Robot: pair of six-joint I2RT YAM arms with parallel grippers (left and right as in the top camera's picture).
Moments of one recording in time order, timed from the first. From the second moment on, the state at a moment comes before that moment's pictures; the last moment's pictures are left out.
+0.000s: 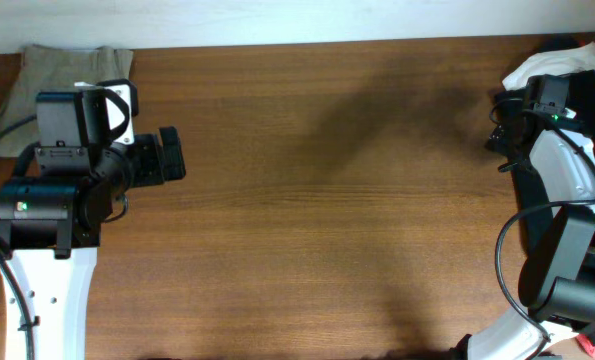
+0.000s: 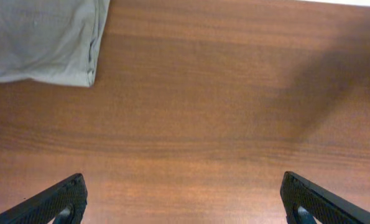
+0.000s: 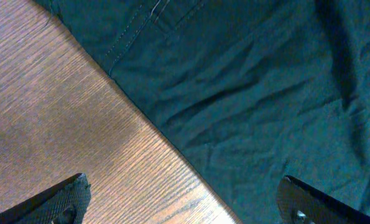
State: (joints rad) left arm -0.04 1.31 1.61 -1.16 0.00 -0.12; right arm -0.31 1.87 1.37 -0.65 0.33 0.34
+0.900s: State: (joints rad) left arm -0.14 0.33 0.49 -0.56 0.06 -0.12; right arm -0.31 1.87 1.37 -0.65 0.34 0.34
